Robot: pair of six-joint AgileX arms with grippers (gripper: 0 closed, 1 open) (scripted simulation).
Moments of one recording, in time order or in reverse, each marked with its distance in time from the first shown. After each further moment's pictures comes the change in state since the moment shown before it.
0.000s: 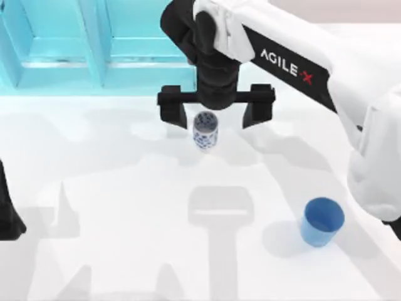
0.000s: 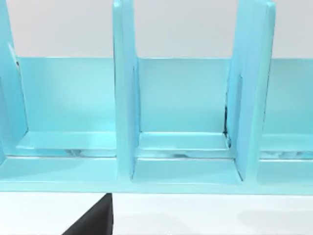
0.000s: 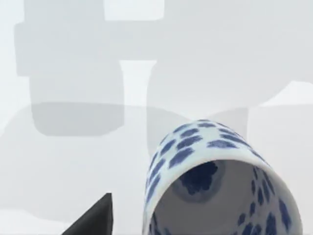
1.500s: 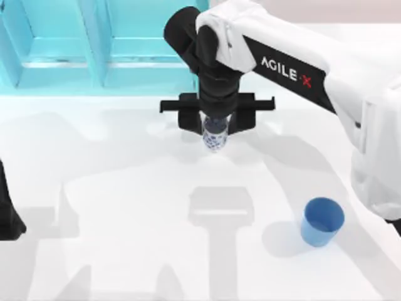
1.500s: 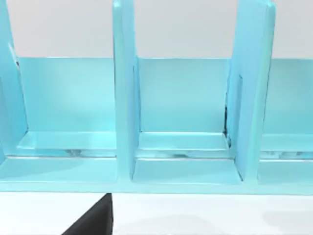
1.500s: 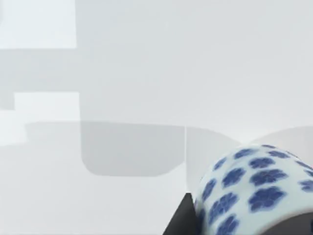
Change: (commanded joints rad) left arm 0.000 0.000 0.000 0.000 0.000 0.000; right arm -0.003 -0.013 -0.102 0.096 -0.001 -0.004
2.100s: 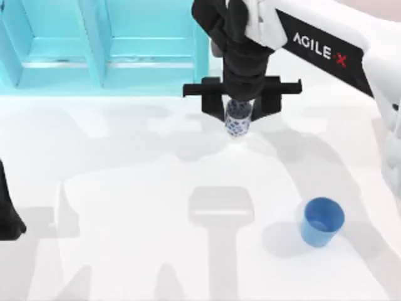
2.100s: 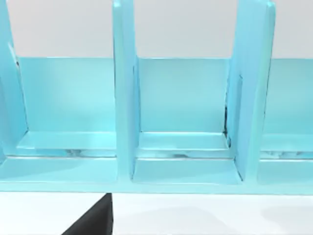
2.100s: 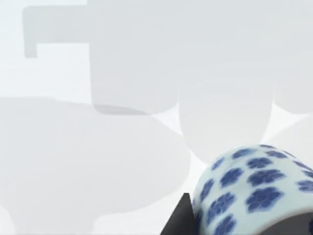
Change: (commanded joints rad) left arm 0.000 0.000 0.000 0.000 0.000 0.000; right arm -0.064 -0.108 -0.064 -0.048 -0.015 -0.067
